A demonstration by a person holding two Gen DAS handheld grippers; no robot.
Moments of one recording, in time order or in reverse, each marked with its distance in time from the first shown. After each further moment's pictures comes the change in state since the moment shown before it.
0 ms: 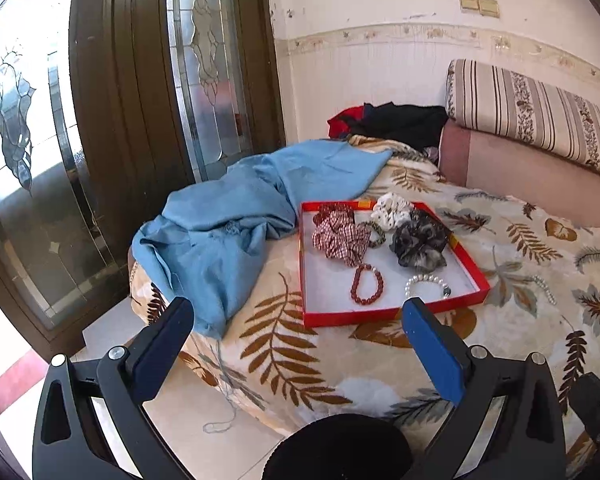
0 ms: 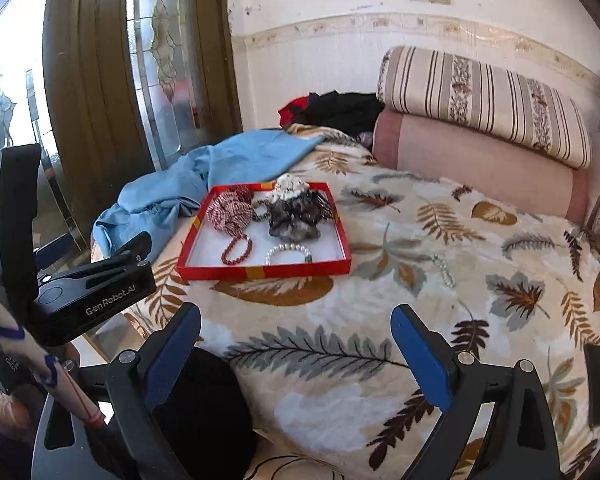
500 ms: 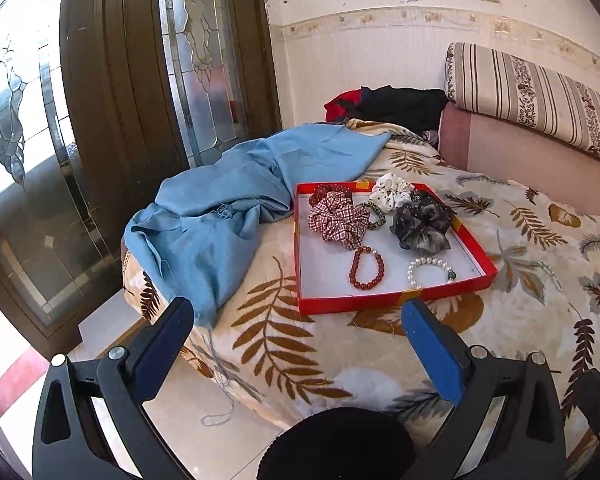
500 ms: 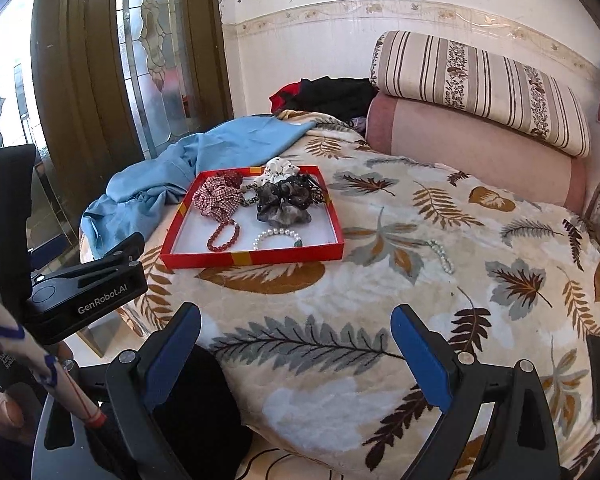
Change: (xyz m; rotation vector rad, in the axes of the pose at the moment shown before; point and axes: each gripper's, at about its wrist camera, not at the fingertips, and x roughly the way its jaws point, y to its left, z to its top) left arm 0.018 -0.005 -0.009 0.014 0.042 -0.007; right arm 0.017 -0.006 -0.006 0.008 0.037 -0.023
